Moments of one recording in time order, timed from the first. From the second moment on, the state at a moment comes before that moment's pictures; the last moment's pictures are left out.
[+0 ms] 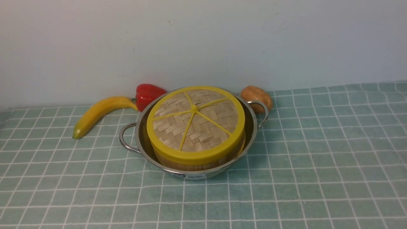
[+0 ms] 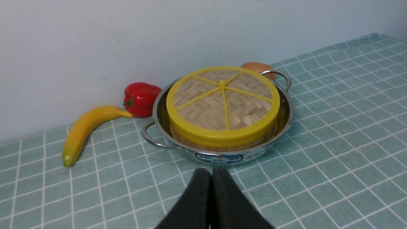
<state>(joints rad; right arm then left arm) 0.44 0.17 -0.41 0.13 0.45 0.15 -0.43 0.17 -0.73 0.08 0.95 -0.03</state>
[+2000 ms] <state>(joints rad) 0.11 0.15 -0.22 0.03 0.48 0.10 0.12 0.00 0.01 0.06 0.18 0.08</state>
